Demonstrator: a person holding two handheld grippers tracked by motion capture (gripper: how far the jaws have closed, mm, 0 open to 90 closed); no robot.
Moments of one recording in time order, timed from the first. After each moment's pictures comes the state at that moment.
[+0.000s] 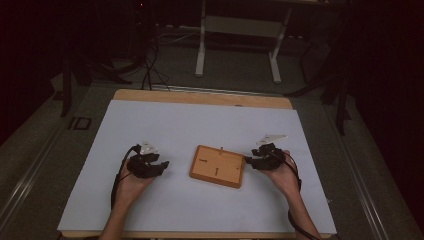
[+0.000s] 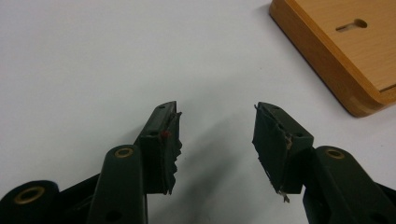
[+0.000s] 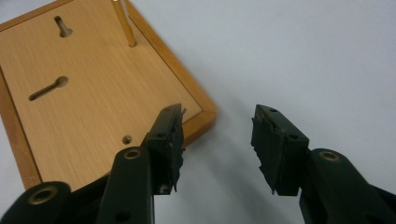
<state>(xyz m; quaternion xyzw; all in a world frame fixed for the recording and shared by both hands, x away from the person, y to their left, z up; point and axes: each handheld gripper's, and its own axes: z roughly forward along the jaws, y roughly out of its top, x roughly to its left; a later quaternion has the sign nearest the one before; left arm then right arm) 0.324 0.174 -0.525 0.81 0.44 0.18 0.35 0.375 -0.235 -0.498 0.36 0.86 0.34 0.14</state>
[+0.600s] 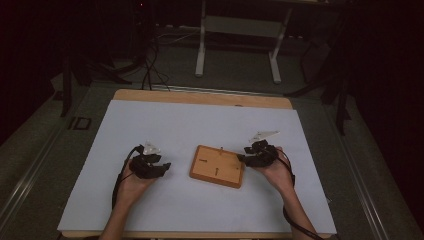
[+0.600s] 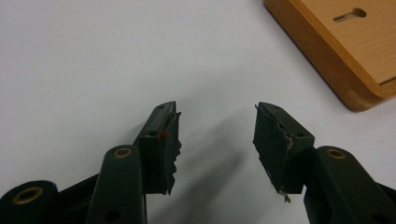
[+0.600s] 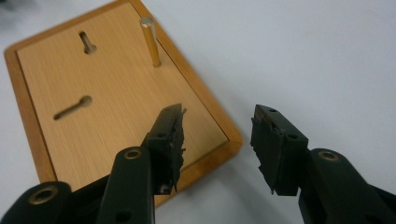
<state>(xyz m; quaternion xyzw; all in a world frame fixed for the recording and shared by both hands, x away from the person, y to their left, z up) 0.325 0.169 -0.527 0.81 0.44 0.17 0.34 0.382 -0.214 -0.493 0.34 0.87 0.35 0.13</state>
